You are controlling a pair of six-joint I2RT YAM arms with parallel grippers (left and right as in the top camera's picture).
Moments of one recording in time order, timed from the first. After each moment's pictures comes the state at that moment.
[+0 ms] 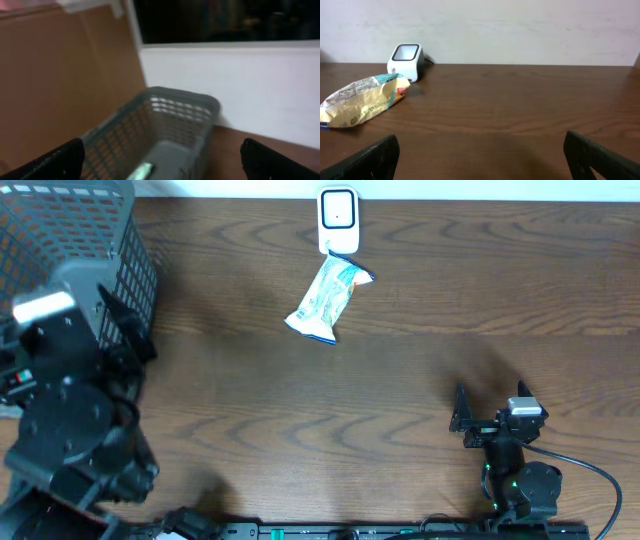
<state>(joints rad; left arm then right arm) -0.48 0.85 1.44 -0.72 -1.01 0.04 0.01 0.01 0.01 -0.07 -0.03 0.01</state>
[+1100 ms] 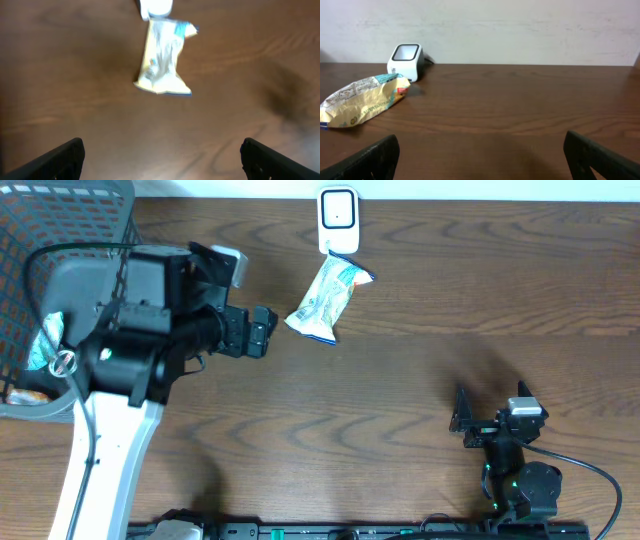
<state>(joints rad) -0.18 1.28 1.44 -1.02 0.29 0.00 0.01 0.01 0.01 -0.07 -0.03 0.01</state>
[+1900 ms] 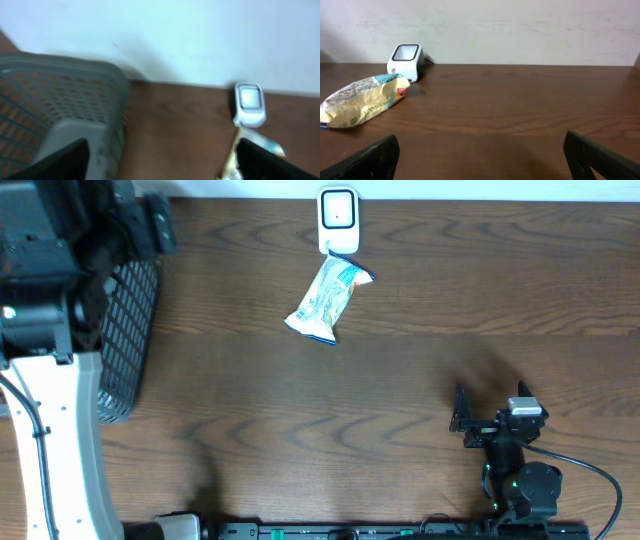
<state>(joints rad) 0.08 1.47 1.91 -0.94 0.05 -0.04 0.01 0.01 0.01 -0.07 -0.03 0.01</state>
